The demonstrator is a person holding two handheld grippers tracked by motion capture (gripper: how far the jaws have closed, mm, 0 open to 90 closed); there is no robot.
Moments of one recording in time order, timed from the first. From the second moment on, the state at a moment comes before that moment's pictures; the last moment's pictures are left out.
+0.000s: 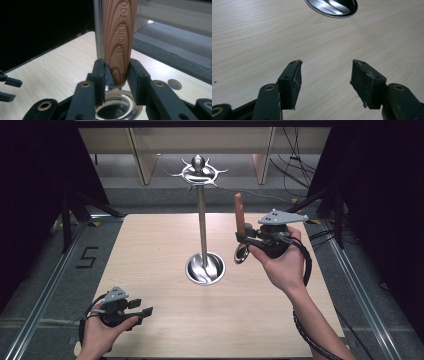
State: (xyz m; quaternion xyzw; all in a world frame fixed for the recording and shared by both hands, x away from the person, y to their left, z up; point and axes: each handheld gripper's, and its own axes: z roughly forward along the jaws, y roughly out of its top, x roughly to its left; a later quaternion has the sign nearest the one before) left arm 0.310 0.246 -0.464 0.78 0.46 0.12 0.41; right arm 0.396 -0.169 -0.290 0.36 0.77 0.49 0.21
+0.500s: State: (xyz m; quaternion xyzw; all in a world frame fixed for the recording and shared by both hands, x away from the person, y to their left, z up) left arm 0.310 0.246 -0.463 0.78 0.46 0.12 0.41; right arm 0.400 -0.154 -0.285 0.35 0.76 0.50 0.21
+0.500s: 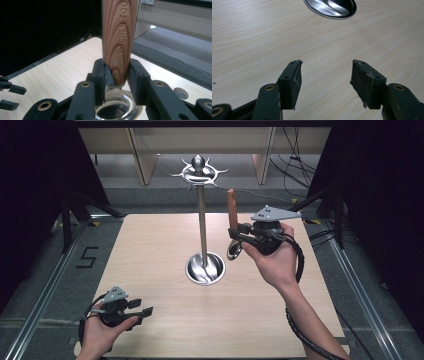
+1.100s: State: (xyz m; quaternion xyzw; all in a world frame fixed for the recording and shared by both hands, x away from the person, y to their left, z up) left arm 0.309 0.247 -0.462 0.77 0.46 0.11 0.43; right arm 0.410 -0.147 -0.280 0.33 0.76 0.51 0.22
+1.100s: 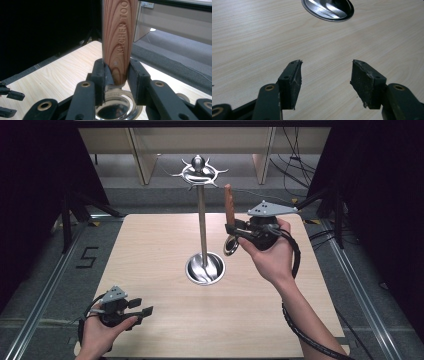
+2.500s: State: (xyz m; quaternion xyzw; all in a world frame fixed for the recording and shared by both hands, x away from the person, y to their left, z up) left arm 0.309 0.248 -0.459 0.76 0.47 0.12 0.44; right arm 0.417 -0.134 -0.264 0.32 0.77 0.50 0.24
